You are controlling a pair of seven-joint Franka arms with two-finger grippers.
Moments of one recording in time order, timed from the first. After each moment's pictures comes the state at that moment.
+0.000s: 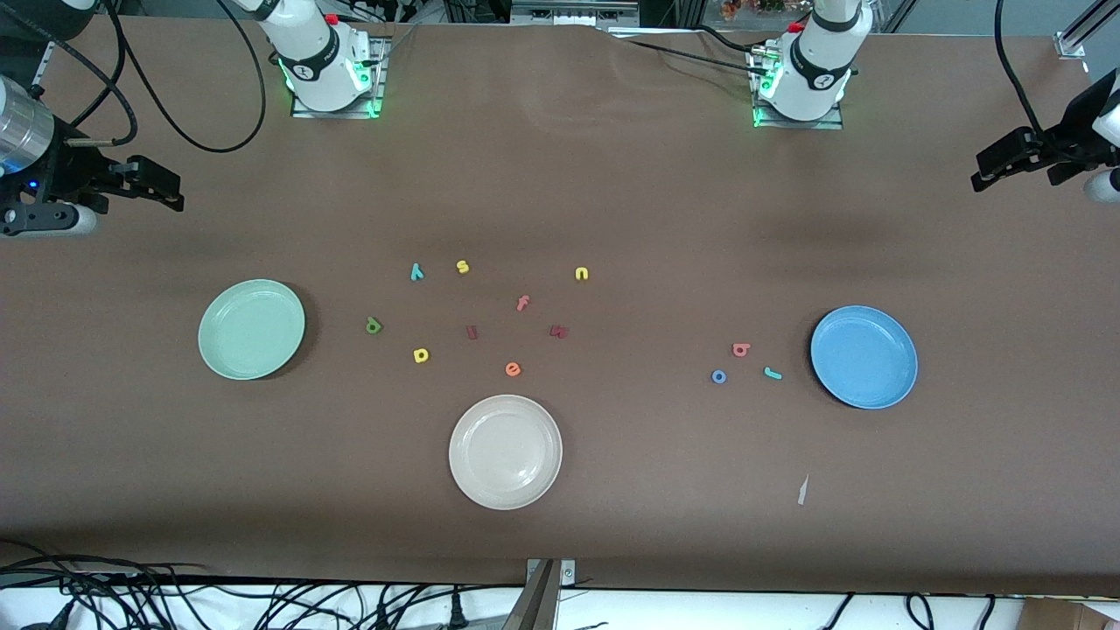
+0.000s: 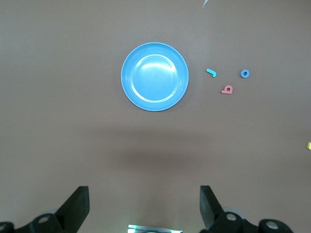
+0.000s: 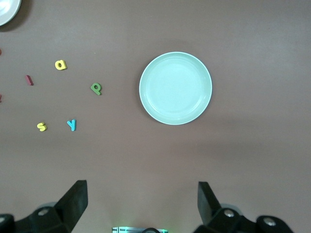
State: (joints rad) left arm 0.12 -0.11 -0.07 -1.70 0.01 1.51 -0.05; right arm 0.05 -0.01 -0.02 -1.67 -0.03 1.56 -0.03
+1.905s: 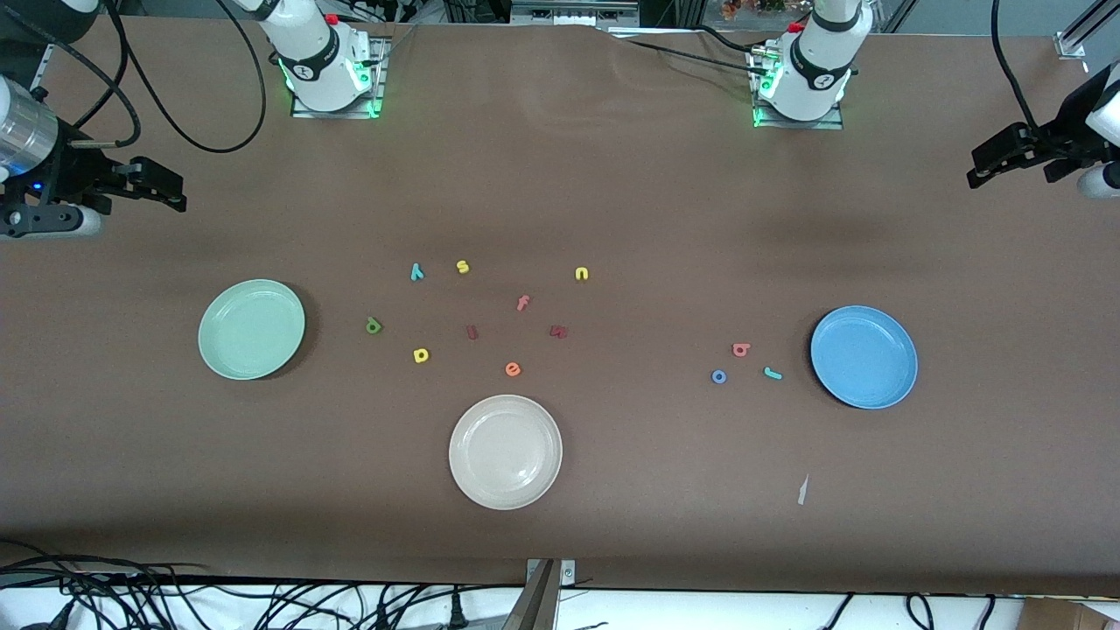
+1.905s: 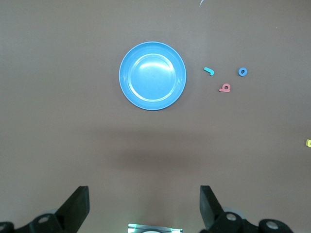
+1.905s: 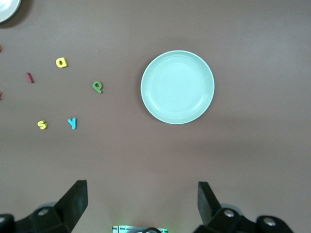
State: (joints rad) left arm 0.12 -0.11 -0.08 -1.69 0.01 1.50 -0.05; right arm 0.06 0.01 -0.02 -1.68 -0.03 1.56 -0.04
